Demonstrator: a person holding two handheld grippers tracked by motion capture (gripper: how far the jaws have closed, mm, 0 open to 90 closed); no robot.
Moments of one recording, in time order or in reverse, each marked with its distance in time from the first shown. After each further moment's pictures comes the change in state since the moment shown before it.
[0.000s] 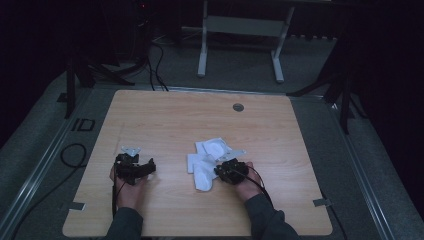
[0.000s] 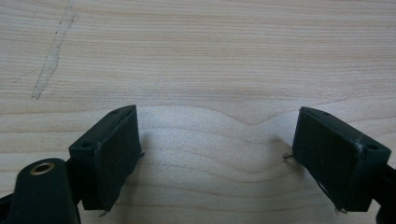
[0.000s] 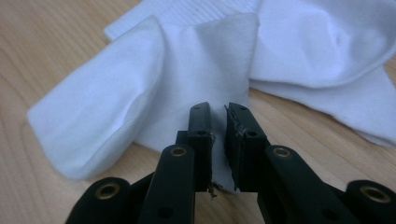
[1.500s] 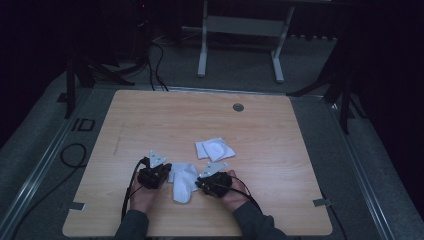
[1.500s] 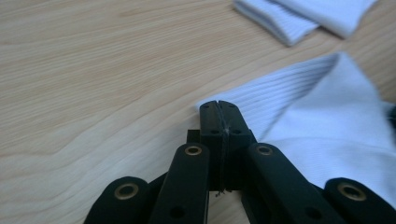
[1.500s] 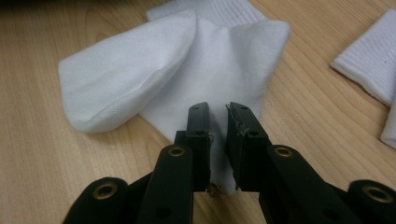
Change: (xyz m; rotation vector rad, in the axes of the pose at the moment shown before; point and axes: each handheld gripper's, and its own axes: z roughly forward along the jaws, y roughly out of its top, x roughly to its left) left arm -0.056 -0.007 -0.025 -0.057 -0.364 0.301; right arm 0.057 0.007 0.012 -0.042 0.142 -0.167
